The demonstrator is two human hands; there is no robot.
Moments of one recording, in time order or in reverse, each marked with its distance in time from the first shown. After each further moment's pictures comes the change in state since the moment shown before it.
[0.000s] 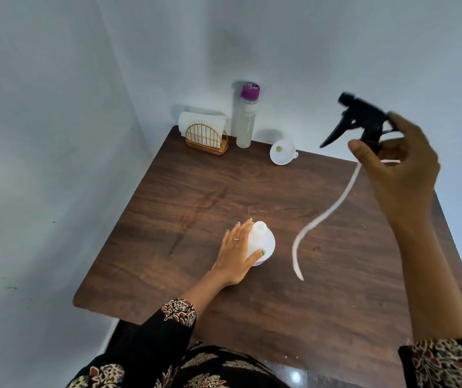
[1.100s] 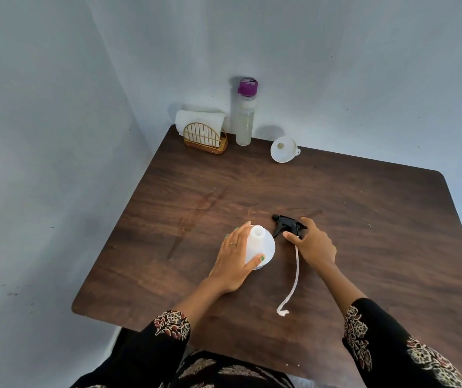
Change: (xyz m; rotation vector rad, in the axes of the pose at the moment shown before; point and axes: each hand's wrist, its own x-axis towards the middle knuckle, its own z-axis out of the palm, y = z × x) left_hand 0.000 -0.002 0.007 -0.018 -0.013 -0.011; right_hand -0.080 0.169 0.097 -0.628 -0.614 0.473
